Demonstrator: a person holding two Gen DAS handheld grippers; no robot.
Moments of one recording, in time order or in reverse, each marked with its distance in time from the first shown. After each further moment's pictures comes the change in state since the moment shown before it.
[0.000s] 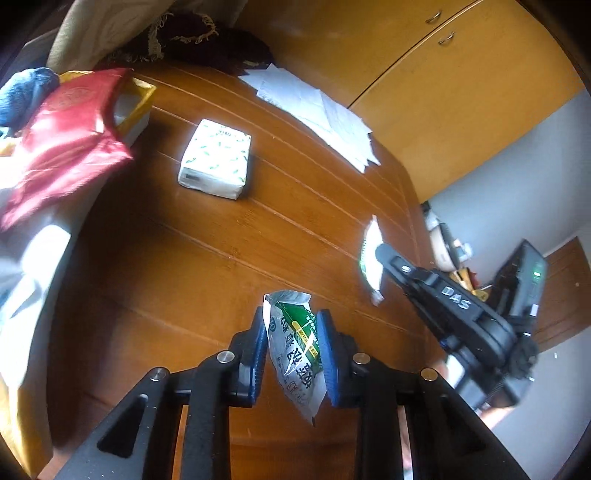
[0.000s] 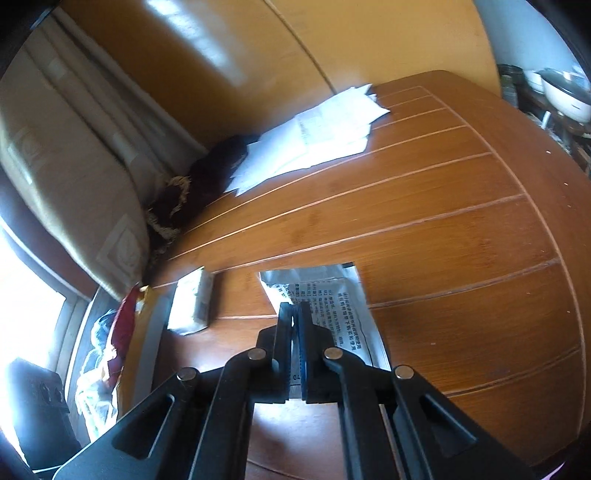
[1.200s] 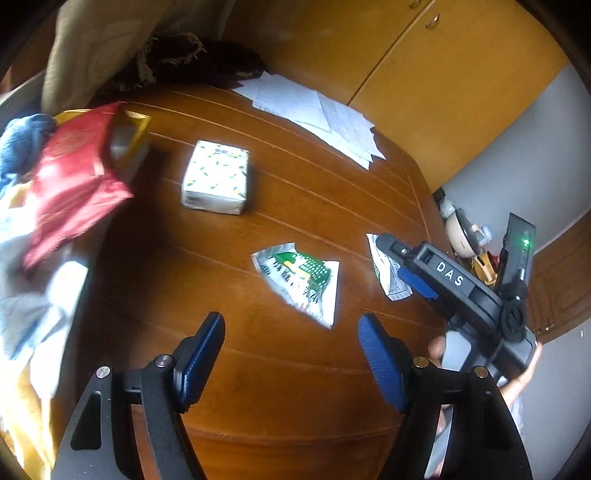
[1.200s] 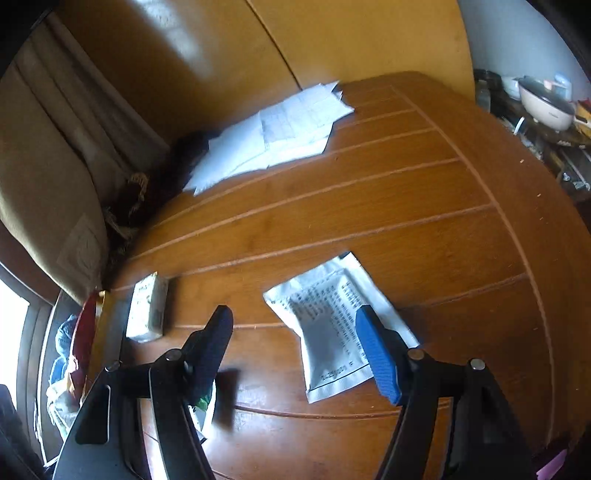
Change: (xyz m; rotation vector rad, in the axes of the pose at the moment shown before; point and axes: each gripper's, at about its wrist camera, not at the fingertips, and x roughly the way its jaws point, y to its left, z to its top) left arm 0.004 -0.021 0.004 0.101 0.005 0.118; right arm 0.010 -0.017 0.015 0.022 0.041 -0.165
